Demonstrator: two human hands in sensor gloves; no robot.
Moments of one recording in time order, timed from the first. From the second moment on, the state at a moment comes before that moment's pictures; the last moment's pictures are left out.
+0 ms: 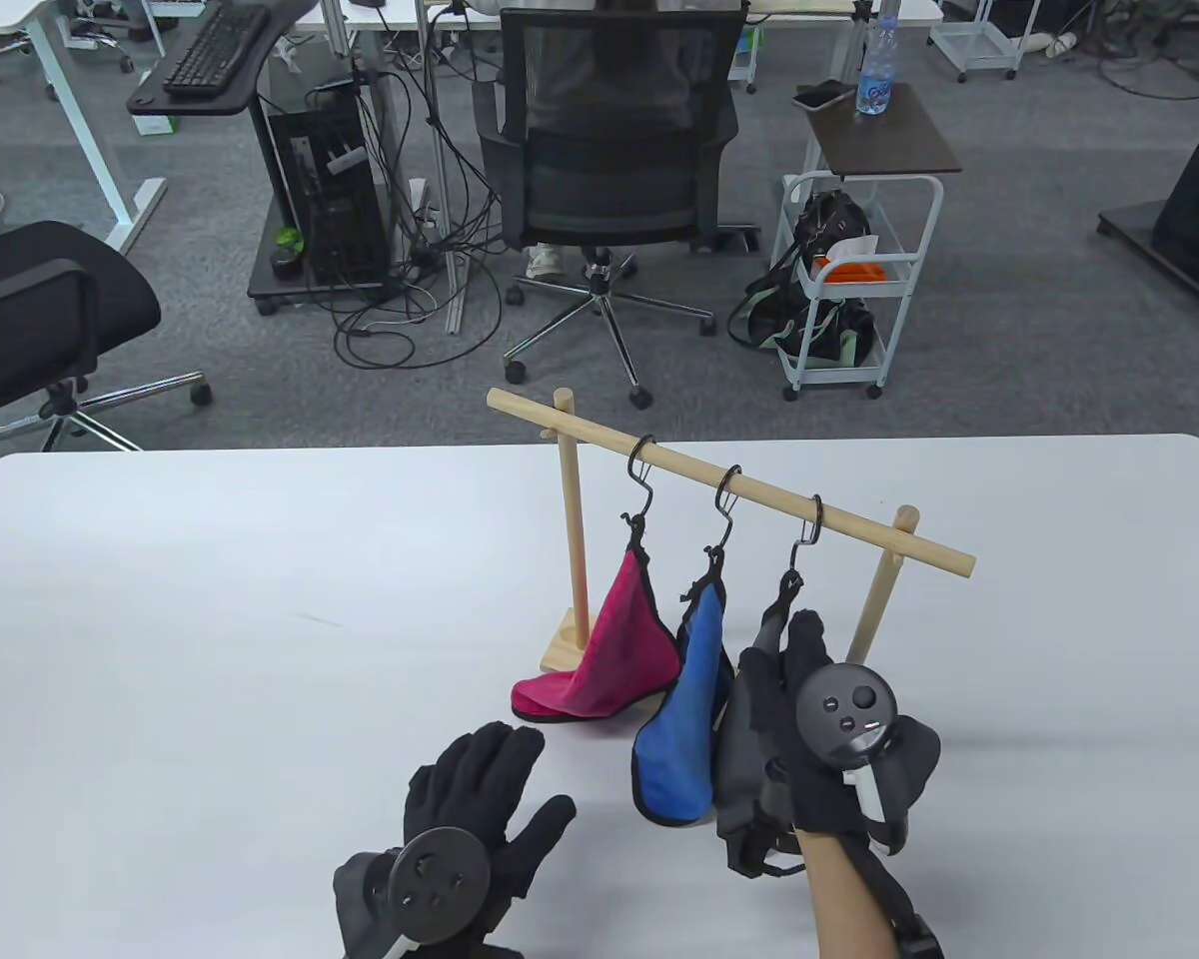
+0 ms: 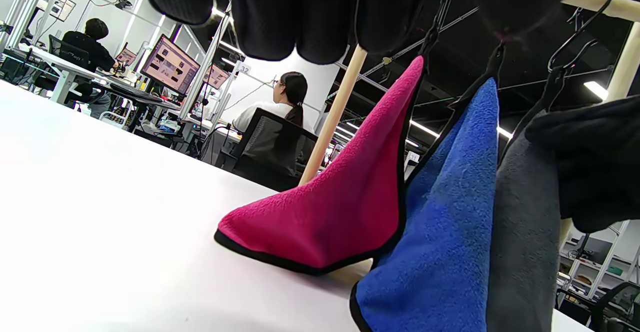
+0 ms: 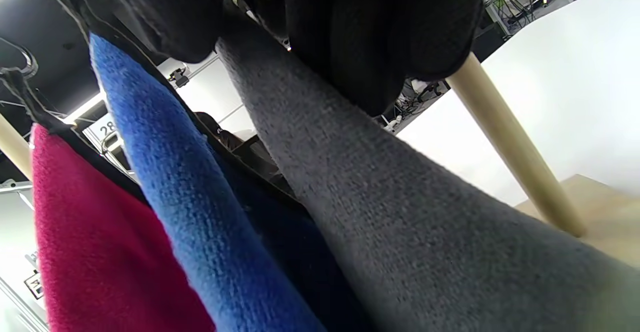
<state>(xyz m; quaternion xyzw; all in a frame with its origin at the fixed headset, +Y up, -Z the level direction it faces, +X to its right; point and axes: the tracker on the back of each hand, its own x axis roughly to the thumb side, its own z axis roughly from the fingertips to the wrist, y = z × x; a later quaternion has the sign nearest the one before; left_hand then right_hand) -0.162 -0.684 -0.243 0.10 -0.08 0.23 0.97 0.146 -0.651 -0.328 -0.13 -0.11 0.93 0.33</state>
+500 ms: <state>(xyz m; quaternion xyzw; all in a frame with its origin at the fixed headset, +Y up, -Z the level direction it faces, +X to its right) -0.162 -0.685 -0.243 0.10 -0.08 0.23 0.97 0.148 -0.650 -0.323 -0.13 -0.14 0.93 0.32</state>
